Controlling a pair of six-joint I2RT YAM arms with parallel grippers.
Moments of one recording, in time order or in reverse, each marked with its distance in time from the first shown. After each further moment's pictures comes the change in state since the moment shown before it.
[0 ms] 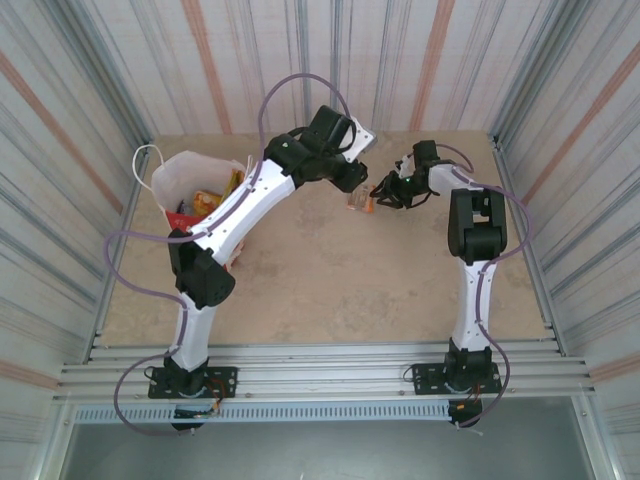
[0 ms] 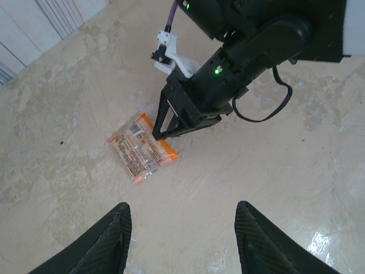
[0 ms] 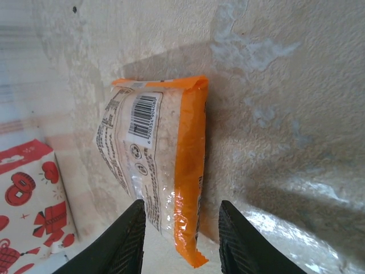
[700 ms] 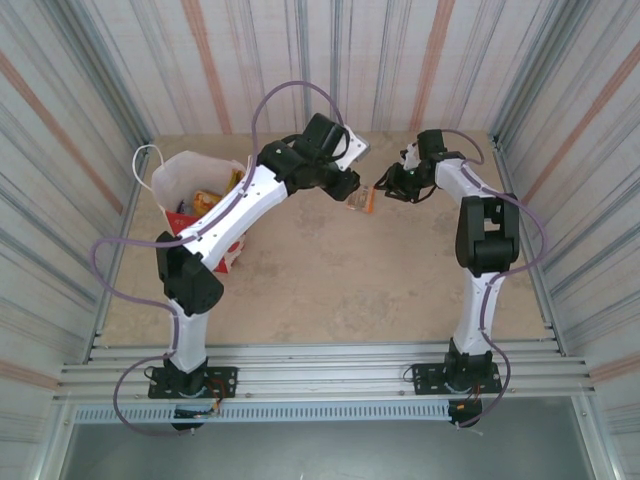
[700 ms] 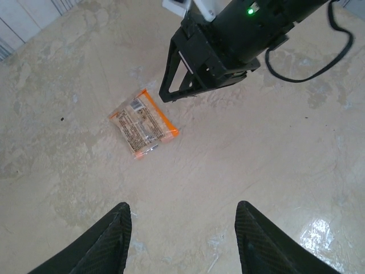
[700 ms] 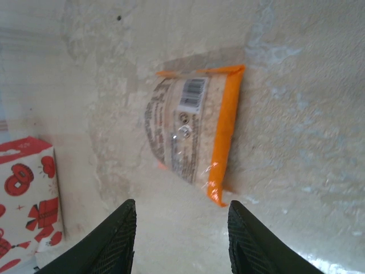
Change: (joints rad) left arm 0.000 -0.093 -0.159 0.022 -0.011 0.003; right arm 0.011 -0.164 -0.047 -0.060 0.117 -0.053
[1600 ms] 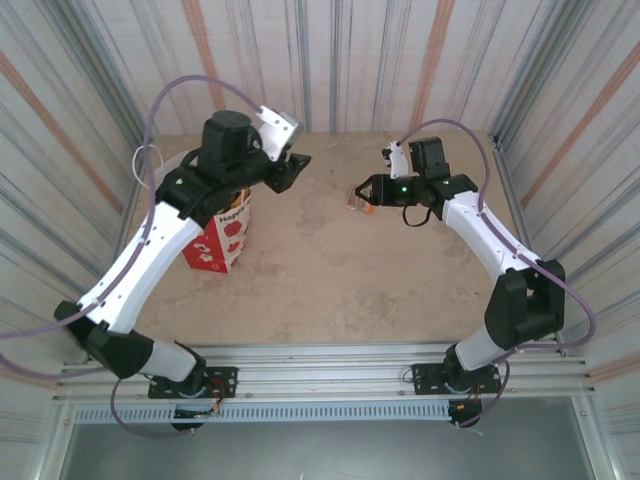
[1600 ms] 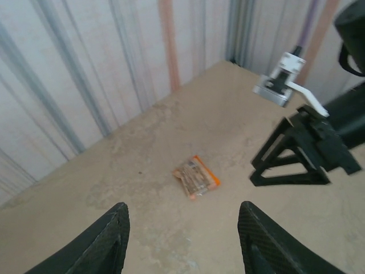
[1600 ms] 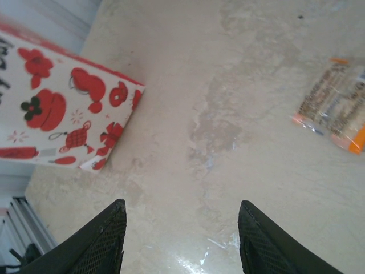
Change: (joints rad) left arm 0.140 -0.527 -0.415 0.272 0.064 0.080; right arm 0.192 -0.591 -0.371 0.107 0.068 -0.127
